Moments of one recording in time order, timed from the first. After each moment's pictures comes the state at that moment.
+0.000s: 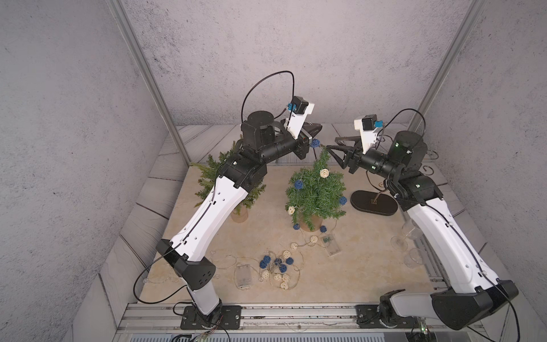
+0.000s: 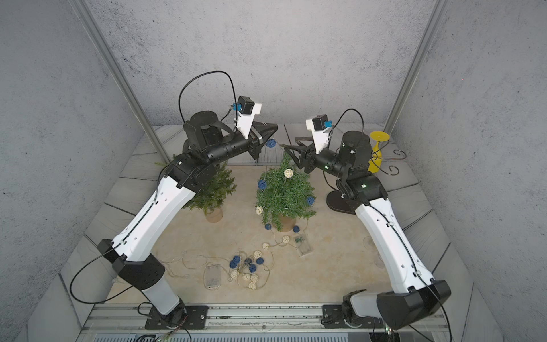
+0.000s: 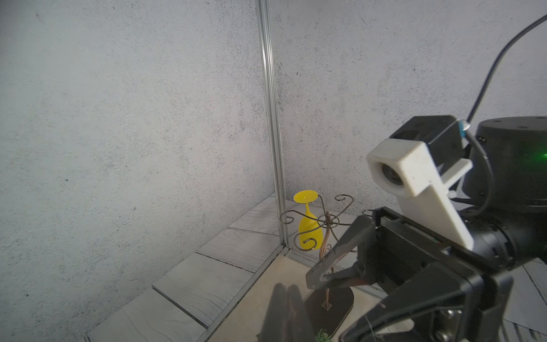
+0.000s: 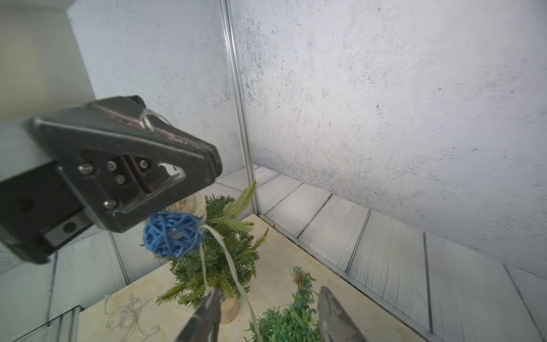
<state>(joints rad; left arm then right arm) -0.69 1.71 2.13 -0.35 0.34 0.07 0.33 1.36 1.61 -0.29 -0.64 0.06</state>
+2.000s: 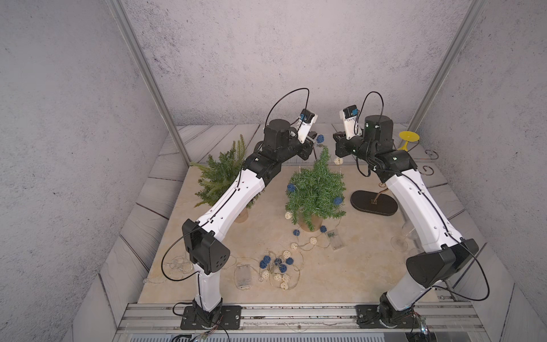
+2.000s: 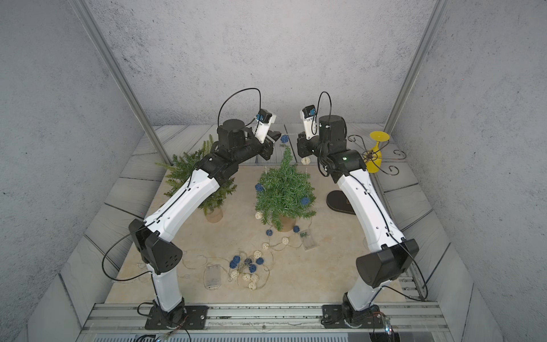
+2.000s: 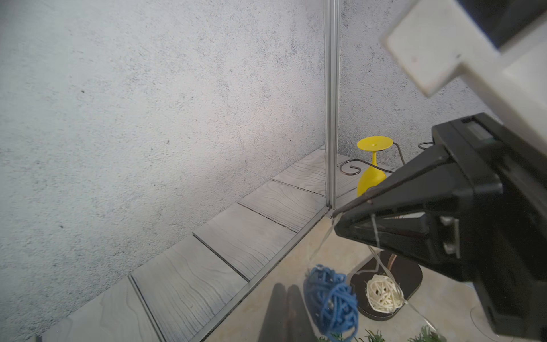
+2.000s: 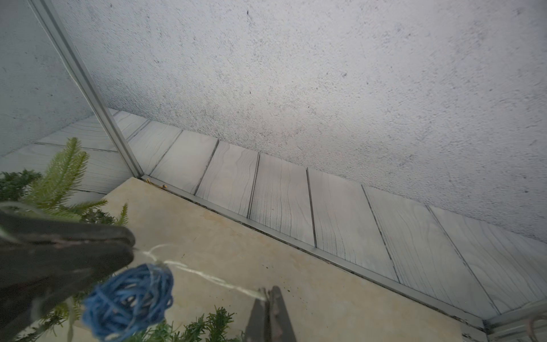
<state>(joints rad) -0.65 1.91 2.12 -0.30 0.19 0.13 0.35 1.64 1.93 -0.59 -0.06 -0.07</state>
